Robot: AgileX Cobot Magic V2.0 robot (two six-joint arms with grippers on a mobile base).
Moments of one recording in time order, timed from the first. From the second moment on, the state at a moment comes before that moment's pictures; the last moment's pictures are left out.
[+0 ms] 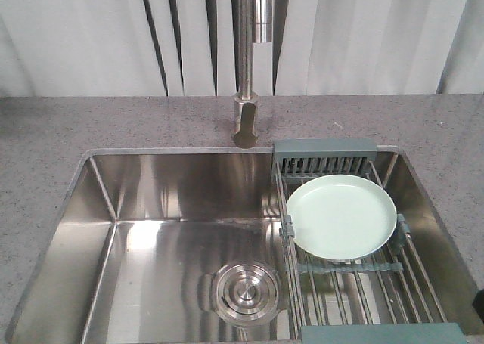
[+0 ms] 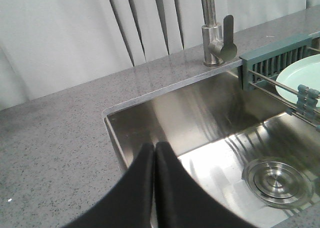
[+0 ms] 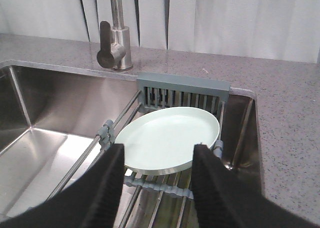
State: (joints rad) left arm -0.25 0.03 -0.31 -0.06 0.54 0.19; right arm 0.28 0.07 -0.22 -0.02 0.42 0.03
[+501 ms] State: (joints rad) left arm -0.25 0.03 -0.31 -0.06 0.54 0.19; right arm 0.28 0.07 -0.22 -0.03 0.42 0.03
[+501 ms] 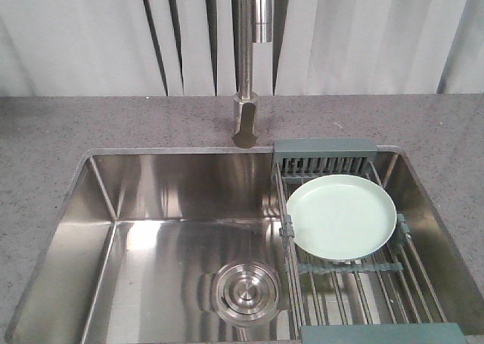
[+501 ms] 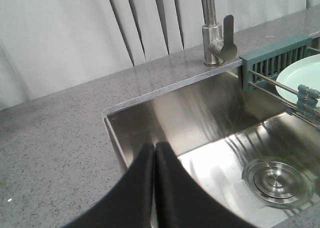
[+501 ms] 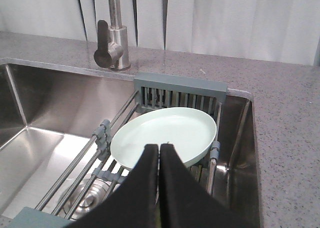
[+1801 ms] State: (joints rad) left arm 0.04 -0.01 0.03 -0.05 0.12 -0.05; right arm 0.28 0.07 -0.22 -0.03 0.41 0.03
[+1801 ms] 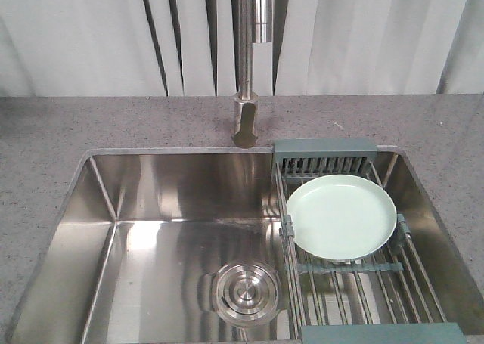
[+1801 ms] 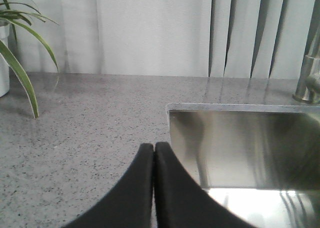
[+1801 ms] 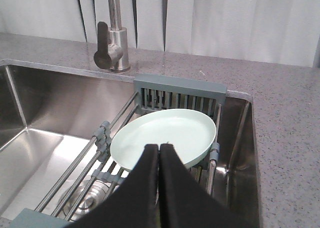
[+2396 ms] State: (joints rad) left arm 0.00 -0.01 0.03 0.02 0.13 -0.05; right arm 0.28 0.07 -0.22 -0.03 0.41 0.03
